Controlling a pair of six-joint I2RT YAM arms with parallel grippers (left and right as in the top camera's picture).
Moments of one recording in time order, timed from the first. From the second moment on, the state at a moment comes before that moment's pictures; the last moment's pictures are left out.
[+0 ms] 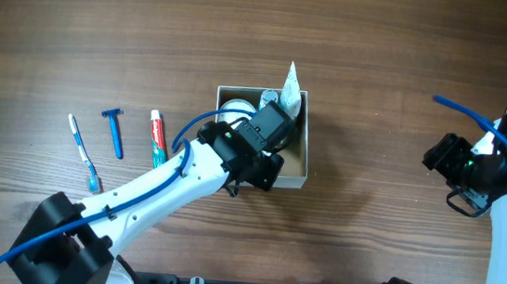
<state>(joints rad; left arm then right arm) -0.78 1.59 1.11 -0.77 0.04 -0.36 -0.32 1.22 1.09 -1.10 -0.08 0.31</state>
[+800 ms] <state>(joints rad) -0.36 1.02 1.15 -0.99 -0.39 -0.42 -0.32 1.22 1.09 -1.10 -0.09 0.28</state>
